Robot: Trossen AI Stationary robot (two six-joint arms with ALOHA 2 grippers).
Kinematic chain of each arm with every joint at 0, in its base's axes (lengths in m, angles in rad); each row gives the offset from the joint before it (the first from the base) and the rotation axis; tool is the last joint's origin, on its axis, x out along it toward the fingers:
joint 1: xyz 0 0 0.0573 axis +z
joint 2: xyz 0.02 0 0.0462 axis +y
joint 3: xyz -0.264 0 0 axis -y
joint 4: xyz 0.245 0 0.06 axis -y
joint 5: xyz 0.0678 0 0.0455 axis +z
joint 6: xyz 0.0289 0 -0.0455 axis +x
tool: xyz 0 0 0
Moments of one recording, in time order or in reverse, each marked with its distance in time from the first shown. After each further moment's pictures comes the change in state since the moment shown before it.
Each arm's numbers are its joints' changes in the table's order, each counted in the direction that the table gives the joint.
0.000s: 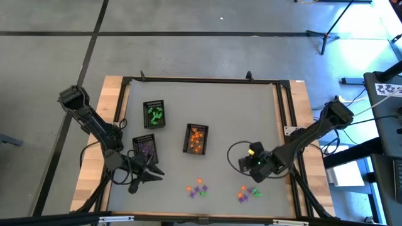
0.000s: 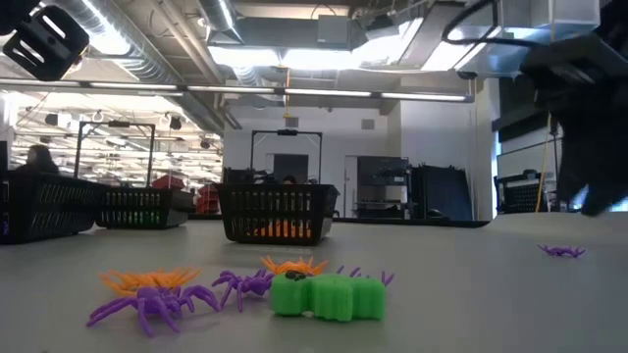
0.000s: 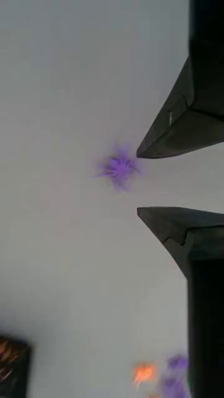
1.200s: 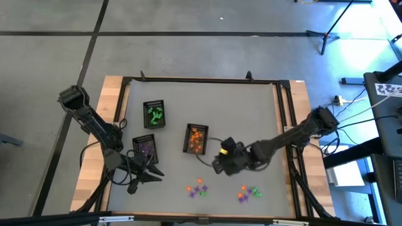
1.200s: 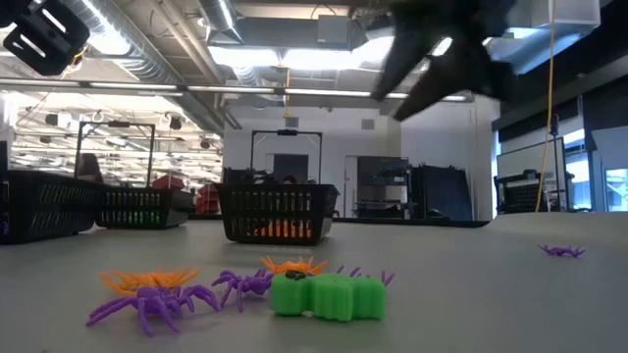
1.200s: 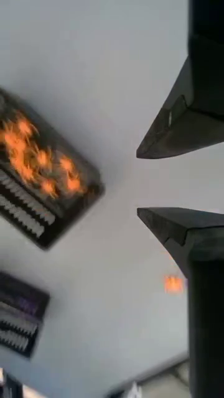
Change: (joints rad) left arm 0.000 0.000 0.000 0.026 -0.020 0.022; right arm -0.205 0.240 0.467 0.041 -0.045 -0.601
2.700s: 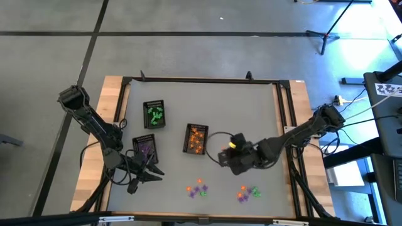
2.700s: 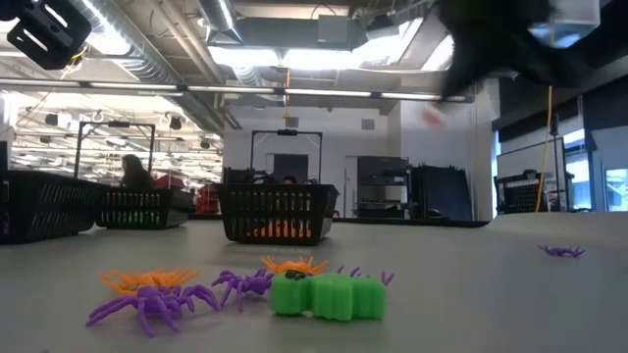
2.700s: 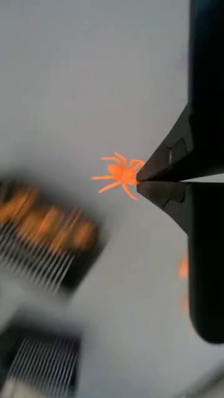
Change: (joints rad) left arm -0.001 0.000 0.000 0.034 0.019 0.024; right arm 0.027 -0.085 -0.019 -0.186 -0.084 0.281
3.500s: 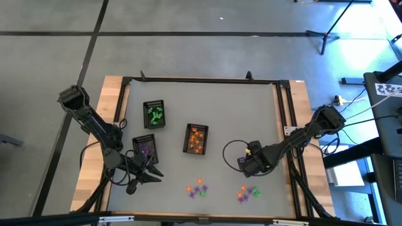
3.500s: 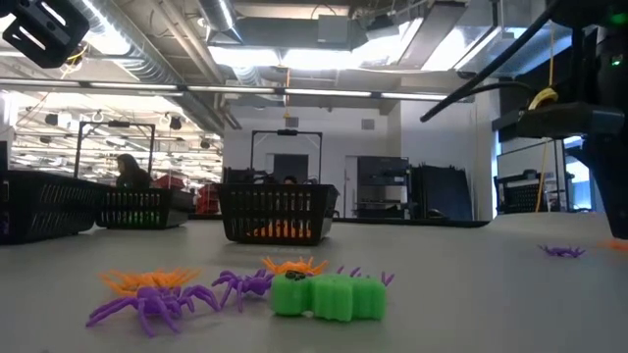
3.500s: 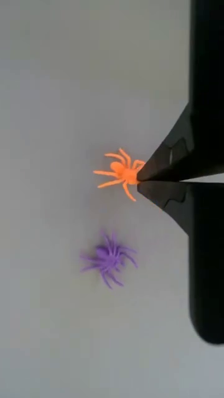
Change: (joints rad) left arm -0.001 0.000 0.000 0.000 -0.035 -0.003; right arm 0.067 0.003 -0.302 -0.149 0.392 0.271
